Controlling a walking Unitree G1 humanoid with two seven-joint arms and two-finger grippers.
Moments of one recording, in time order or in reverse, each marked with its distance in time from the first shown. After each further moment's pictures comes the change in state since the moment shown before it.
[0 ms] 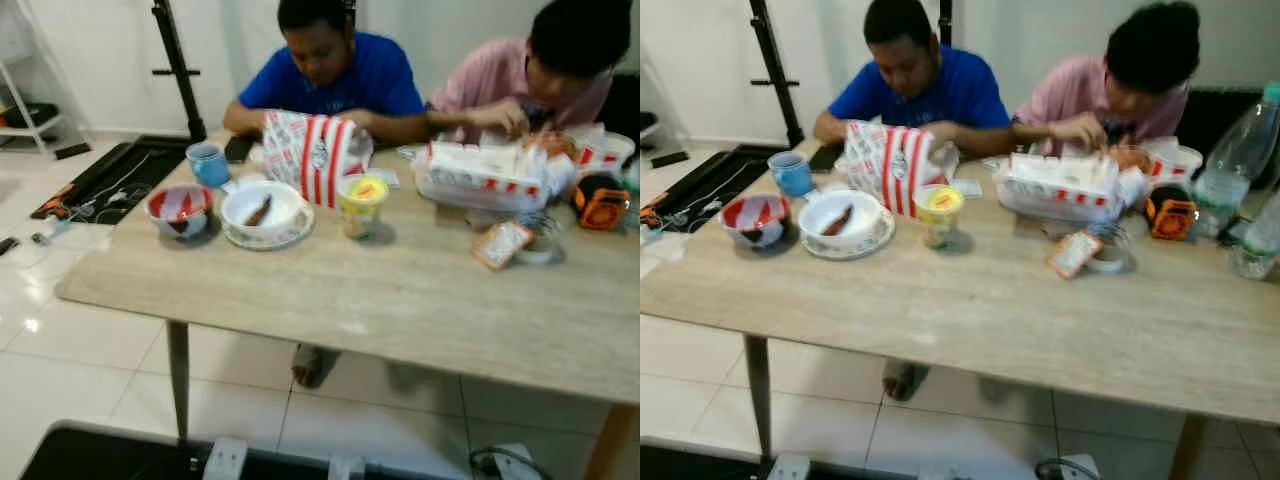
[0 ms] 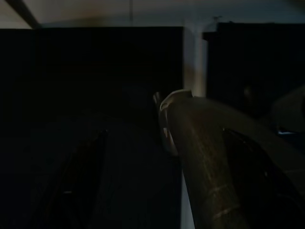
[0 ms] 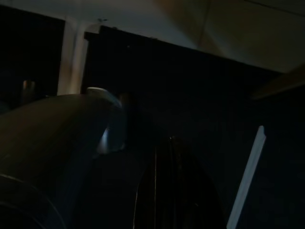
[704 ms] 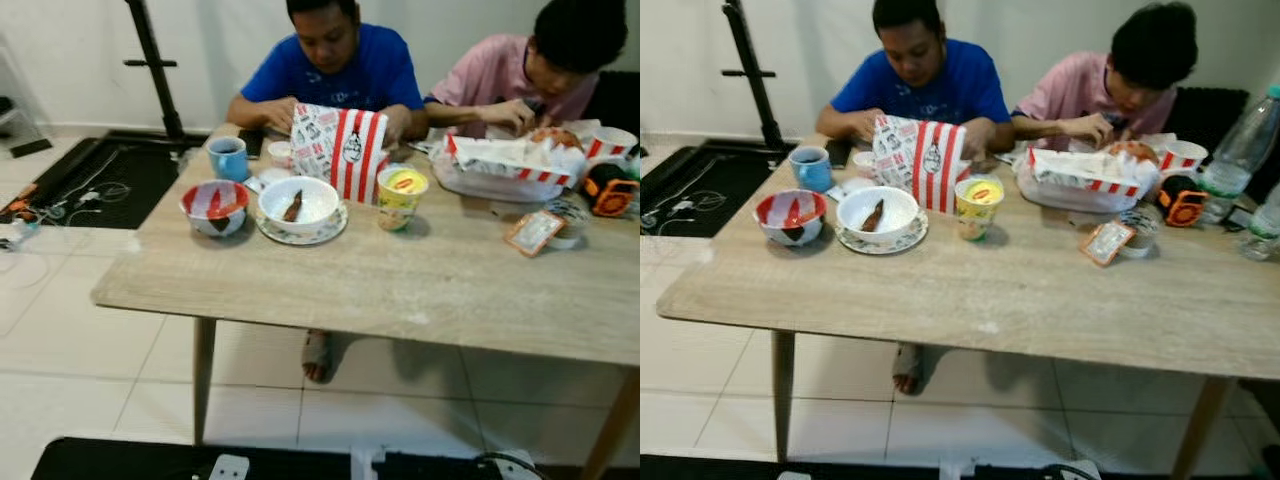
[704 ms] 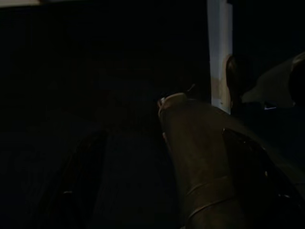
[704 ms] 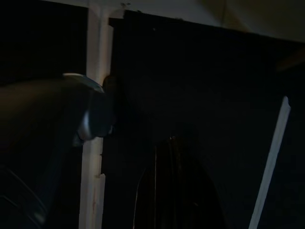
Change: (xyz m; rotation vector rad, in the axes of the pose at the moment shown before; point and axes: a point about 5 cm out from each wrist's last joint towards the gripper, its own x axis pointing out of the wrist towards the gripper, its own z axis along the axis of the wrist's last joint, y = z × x) left arm 0.000 -0.004 -0.004 0.001 0.022 -0.009; right arm 0.001 0.004 -0.004 0.005 0.014 0.010
